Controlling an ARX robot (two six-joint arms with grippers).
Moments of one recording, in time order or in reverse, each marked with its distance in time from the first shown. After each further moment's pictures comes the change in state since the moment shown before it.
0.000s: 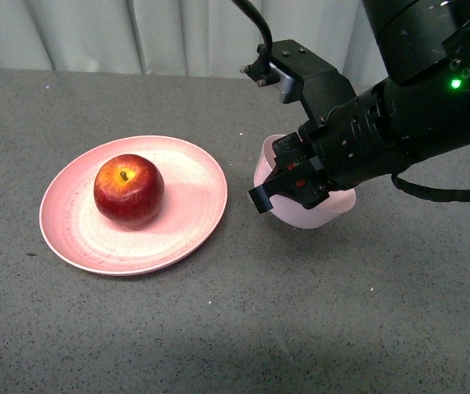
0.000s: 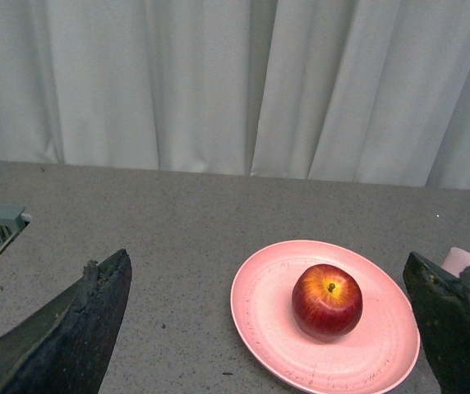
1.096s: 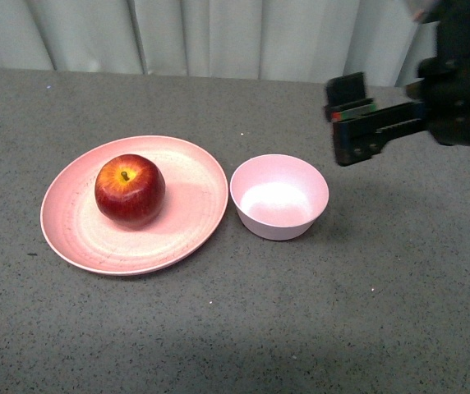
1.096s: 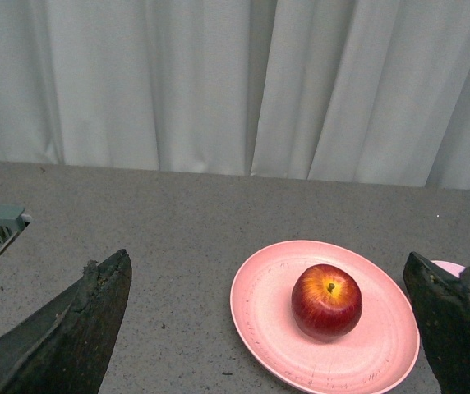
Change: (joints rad) left arm 0.000 0.000 0.000 0.000 0.000 0.000; right arm -0.128 -0.359 -0.490 0.677 0.486 0.095
